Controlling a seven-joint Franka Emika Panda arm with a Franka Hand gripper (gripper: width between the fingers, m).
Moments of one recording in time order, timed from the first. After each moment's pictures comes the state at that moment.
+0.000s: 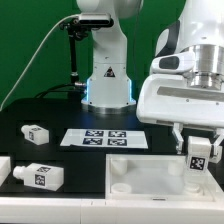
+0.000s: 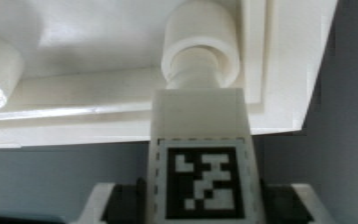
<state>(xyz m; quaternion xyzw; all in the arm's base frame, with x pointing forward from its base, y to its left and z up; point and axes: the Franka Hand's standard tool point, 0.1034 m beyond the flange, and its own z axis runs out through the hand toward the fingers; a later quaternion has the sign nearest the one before) 0.624 0.115 0.086 0.95 -0.08 0.29 0.06</state>
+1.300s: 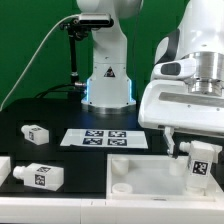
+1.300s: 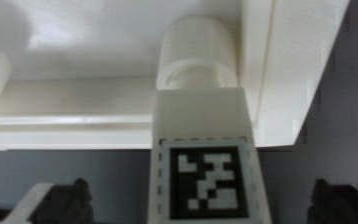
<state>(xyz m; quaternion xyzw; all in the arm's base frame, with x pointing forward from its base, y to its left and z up) 0.622 0.119 0.078 0.95 -0.05 0.31 0.06</state>
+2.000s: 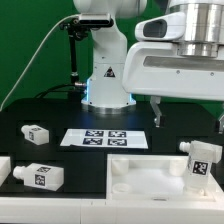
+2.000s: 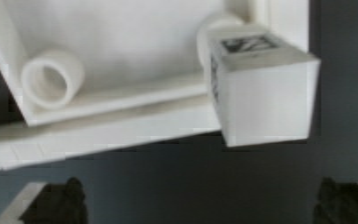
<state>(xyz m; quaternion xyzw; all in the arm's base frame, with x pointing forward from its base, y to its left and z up) 0.641 0.092 0.135 0.99 -0.11 0.06 0.02</state>
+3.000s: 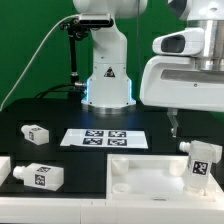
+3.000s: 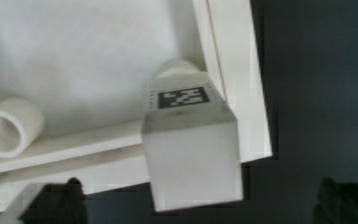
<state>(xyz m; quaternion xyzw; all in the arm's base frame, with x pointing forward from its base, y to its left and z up) 0.637 0.110 0.112 0.99 -0.13 0.04 0.00</state>
